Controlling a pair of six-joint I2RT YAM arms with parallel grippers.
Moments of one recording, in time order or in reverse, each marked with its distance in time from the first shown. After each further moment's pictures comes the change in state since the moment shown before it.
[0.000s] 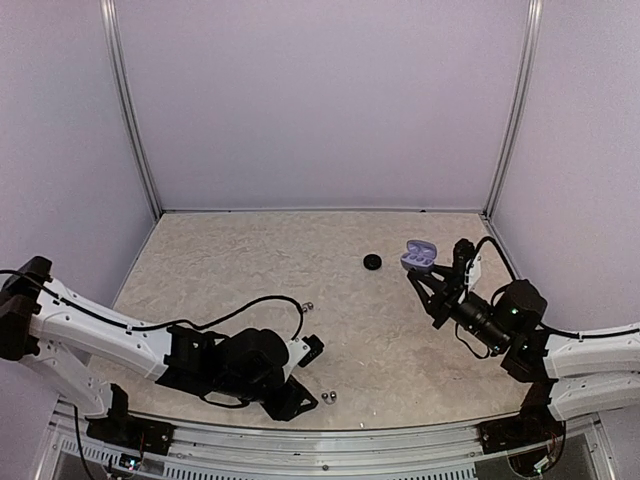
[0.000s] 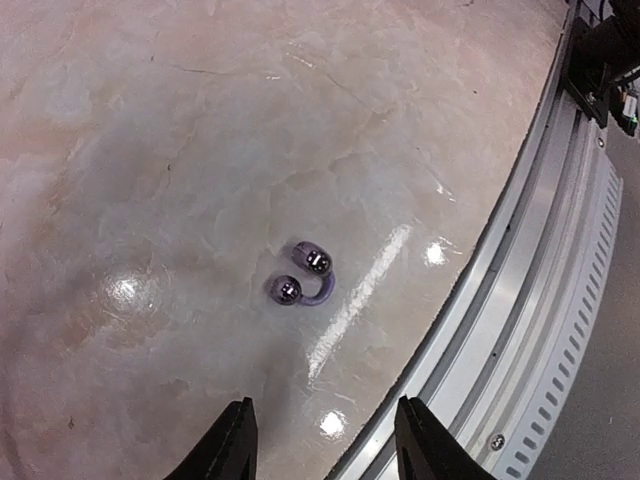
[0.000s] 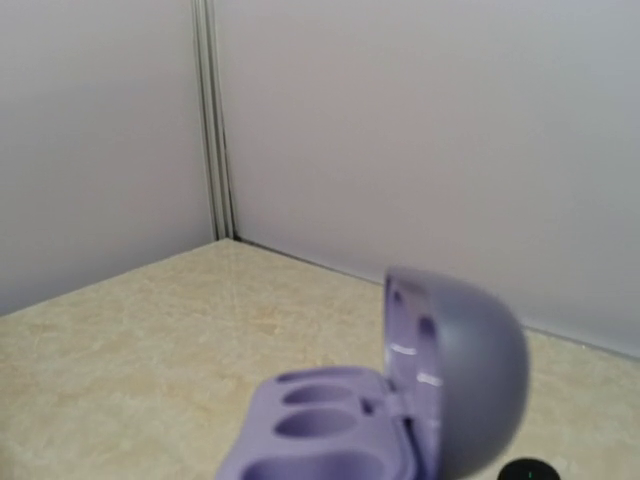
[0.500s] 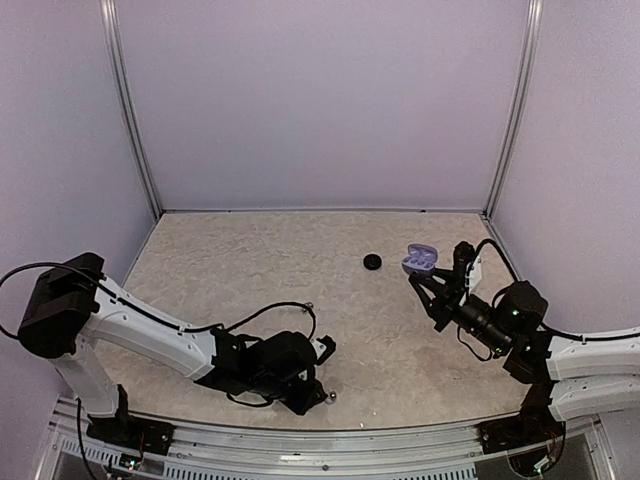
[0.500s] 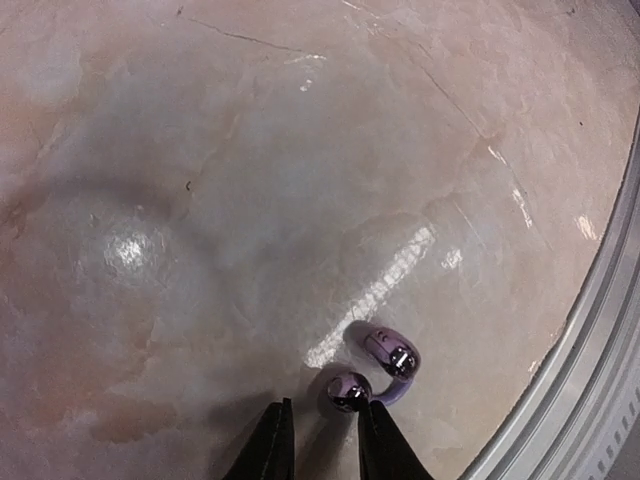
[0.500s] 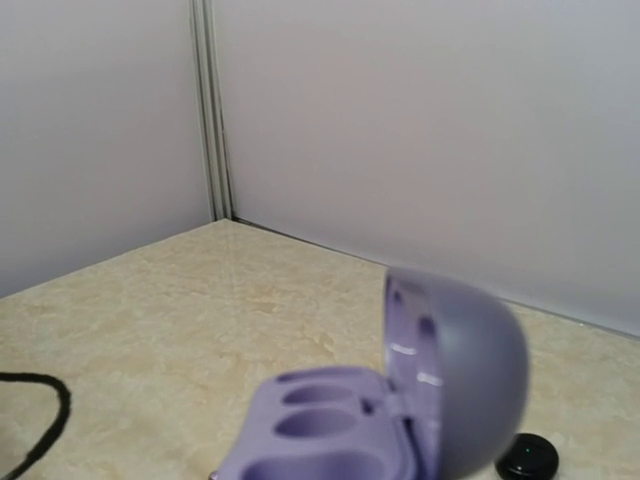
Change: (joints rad) left arm 0.039 0.259 0.092 0.068 -0.021 -0.071; right arm 0.000 -0.044 -0.014 -0.064 0.005 0.006
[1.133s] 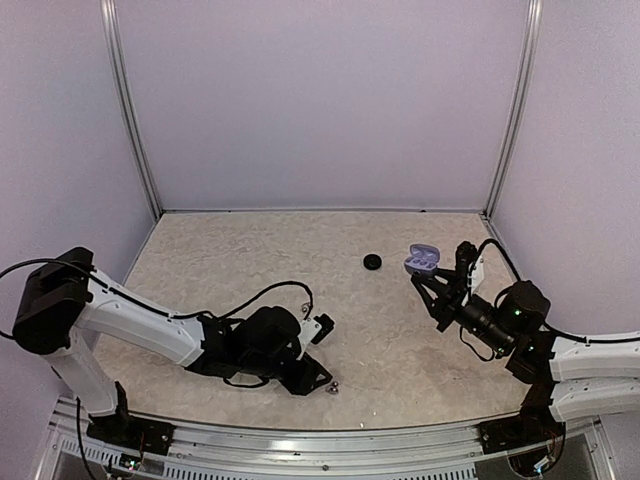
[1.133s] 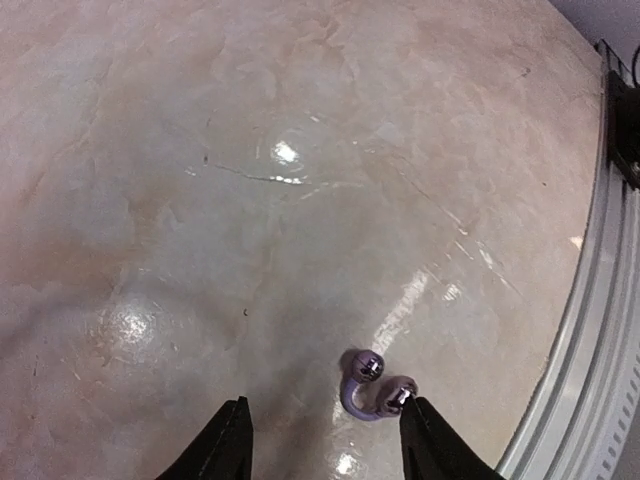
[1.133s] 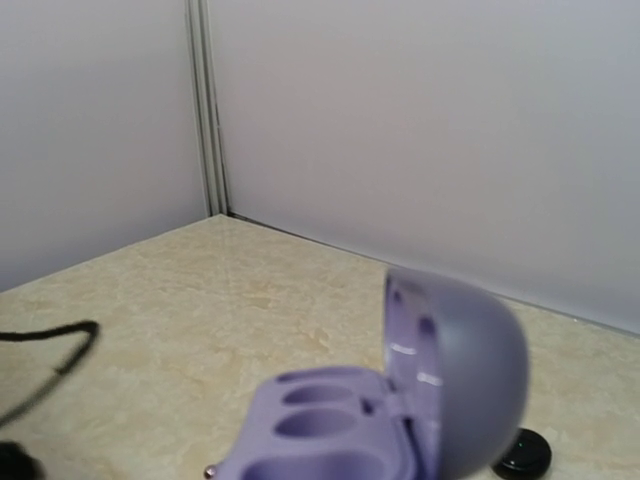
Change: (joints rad) left arm 0.118 -0.011 -0.021 0.164 0.063 0.180; right arm -0.005 -0.034 0.000 -0.043 0.000 -0.004
